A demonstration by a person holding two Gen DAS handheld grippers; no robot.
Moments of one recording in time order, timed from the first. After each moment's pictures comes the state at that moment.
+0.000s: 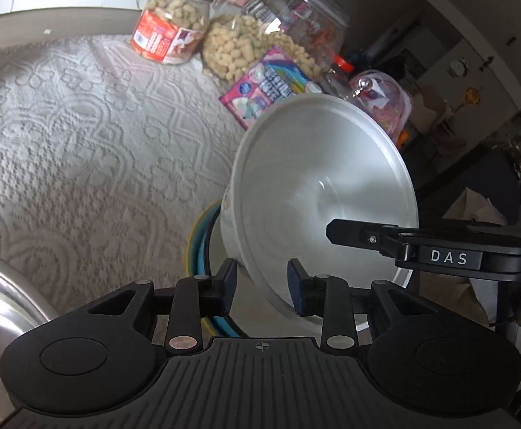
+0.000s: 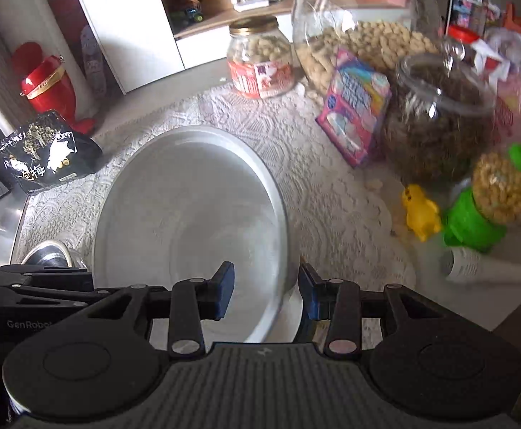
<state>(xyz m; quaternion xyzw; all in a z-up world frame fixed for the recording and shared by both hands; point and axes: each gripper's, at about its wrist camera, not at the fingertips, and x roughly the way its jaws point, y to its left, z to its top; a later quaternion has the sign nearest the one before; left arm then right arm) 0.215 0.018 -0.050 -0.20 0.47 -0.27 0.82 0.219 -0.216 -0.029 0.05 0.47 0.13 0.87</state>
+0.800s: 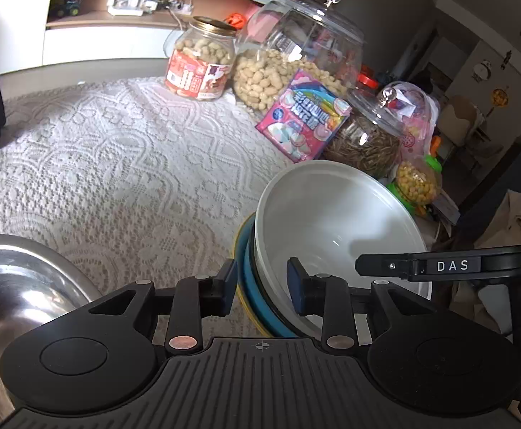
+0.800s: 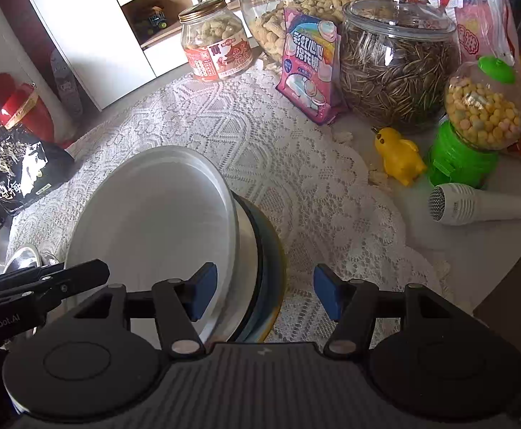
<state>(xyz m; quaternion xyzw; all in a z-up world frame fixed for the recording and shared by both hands) 0.186 0.013 -0.050 -0.13 0.40 -0.20 0.89 0.202 -0.245 -0.074 0.10 0.47 0.09 0.87</state>
